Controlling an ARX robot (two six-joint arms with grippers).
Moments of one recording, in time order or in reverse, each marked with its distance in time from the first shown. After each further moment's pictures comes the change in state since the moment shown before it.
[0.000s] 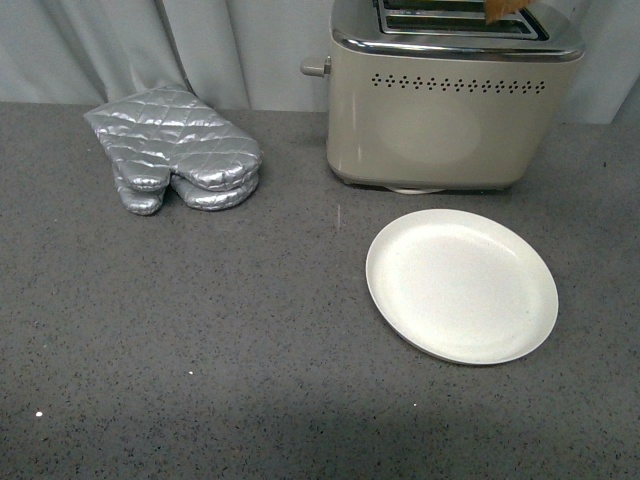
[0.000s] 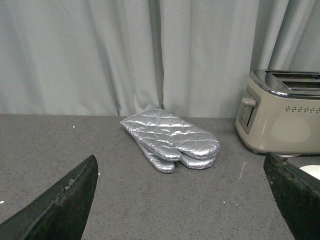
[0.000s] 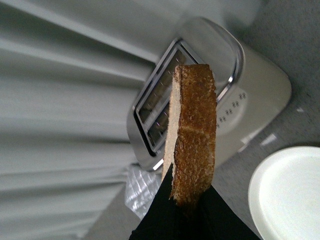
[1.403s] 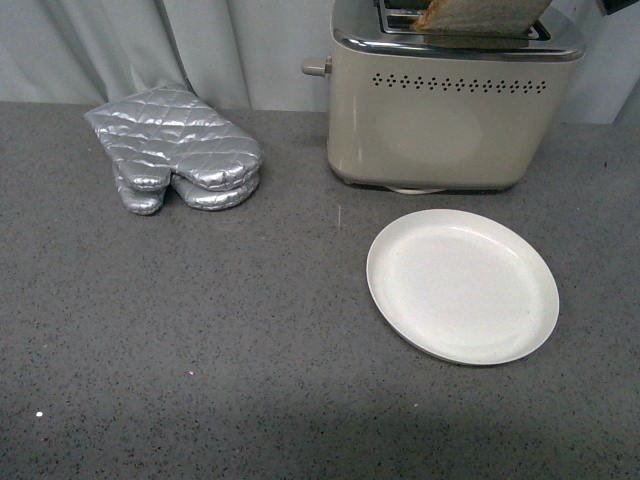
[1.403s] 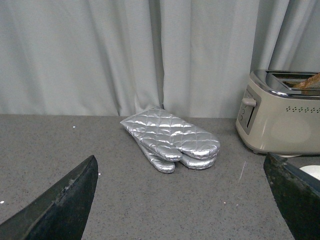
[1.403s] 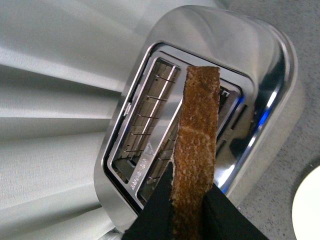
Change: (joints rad) left arm 0.000 0.000 0.000 0.000 0.000 0.000; right arm 0.172 0.613 0.715 -0.396 0.397 0.255
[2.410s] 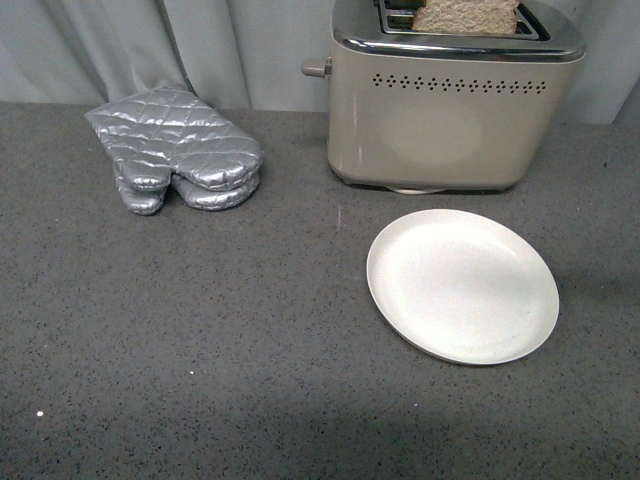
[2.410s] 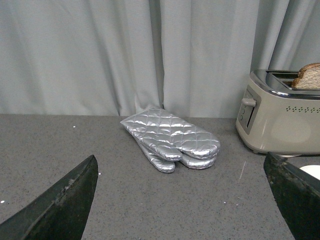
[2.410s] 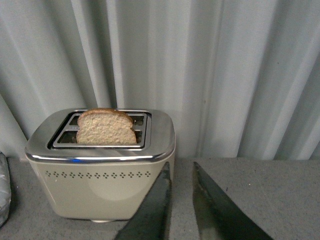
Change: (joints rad) left arm 0.000 0.000 0.000 0.000 0.000 0.000; right arm -0.179 -0.787 -1.266 1.212 -0.245 -1.370
